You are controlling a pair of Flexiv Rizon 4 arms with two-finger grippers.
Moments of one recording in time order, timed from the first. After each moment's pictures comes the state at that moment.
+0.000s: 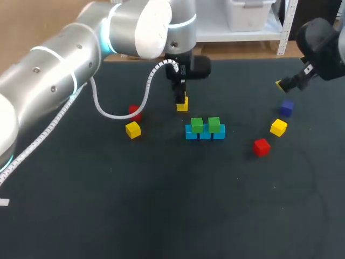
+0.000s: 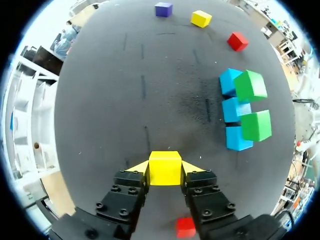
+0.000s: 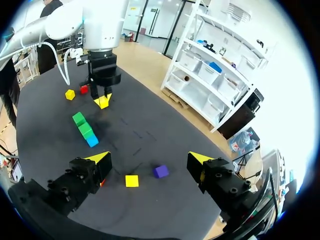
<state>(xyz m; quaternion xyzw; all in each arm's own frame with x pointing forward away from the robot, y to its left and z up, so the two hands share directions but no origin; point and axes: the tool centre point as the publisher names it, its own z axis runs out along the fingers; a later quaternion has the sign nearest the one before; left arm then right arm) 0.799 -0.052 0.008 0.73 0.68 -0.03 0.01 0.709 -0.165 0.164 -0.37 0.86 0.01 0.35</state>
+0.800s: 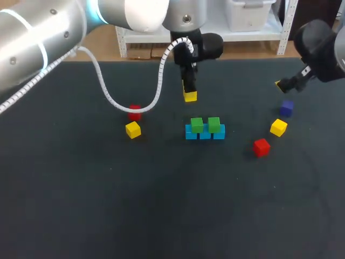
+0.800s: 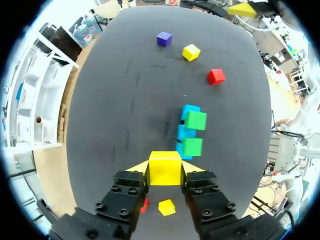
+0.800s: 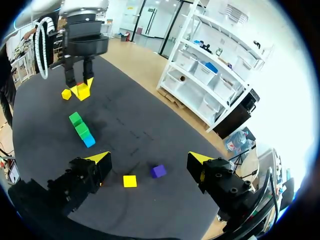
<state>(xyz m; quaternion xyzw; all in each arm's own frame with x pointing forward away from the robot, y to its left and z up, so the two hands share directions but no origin) 0.731 -0.073 0.098 0.66 0.75 -0.04 0.01 0.709 -0.165 0.165 -0.36 0.86 -0.01 0.35</state>
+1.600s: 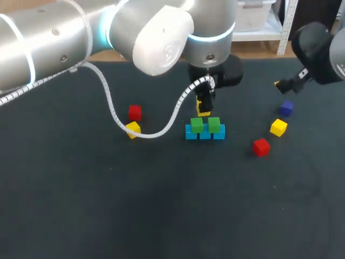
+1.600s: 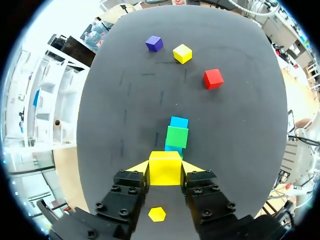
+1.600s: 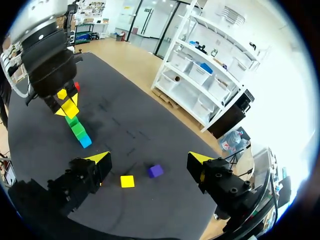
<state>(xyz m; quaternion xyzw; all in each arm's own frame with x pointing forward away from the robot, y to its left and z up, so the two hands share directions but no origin) 0.692 -0.106 0.085 0.66 0.75 0.06 0.08 0.708 -0.165 0.165 -0.35 0.86 -0.04 0.36</state>
